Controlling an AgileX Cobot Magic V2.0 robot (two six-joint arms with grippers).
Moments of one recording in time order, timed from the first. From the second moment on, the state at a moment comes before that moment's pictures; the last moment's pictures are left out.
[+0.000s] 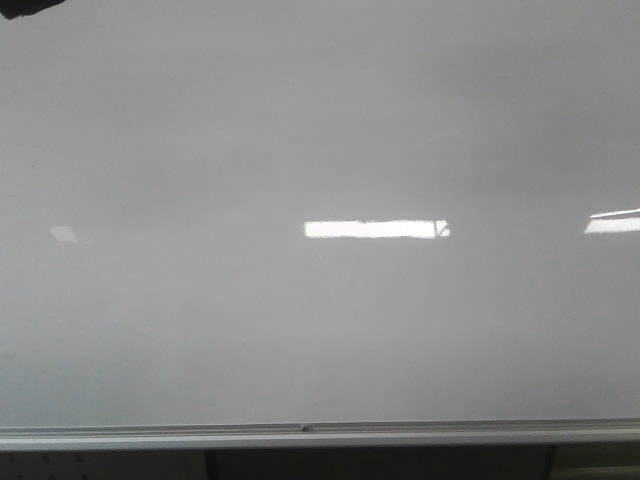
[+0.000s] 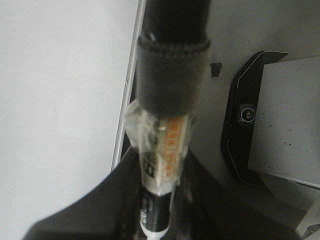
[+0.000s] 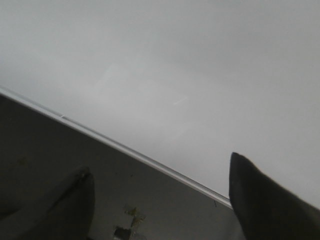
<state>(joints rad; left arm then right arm) -0.79 1.21 -1.29 -0.10 1.25 0.65 0.25 0.86 -0.88 0.15 0.82 -0.29</state>
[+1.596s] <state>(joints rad) -0.79 1.29 -1.29 -0.11 1.25 0.67 0.75 1.32 -1.26 0.57 0.89 -0.94</state>
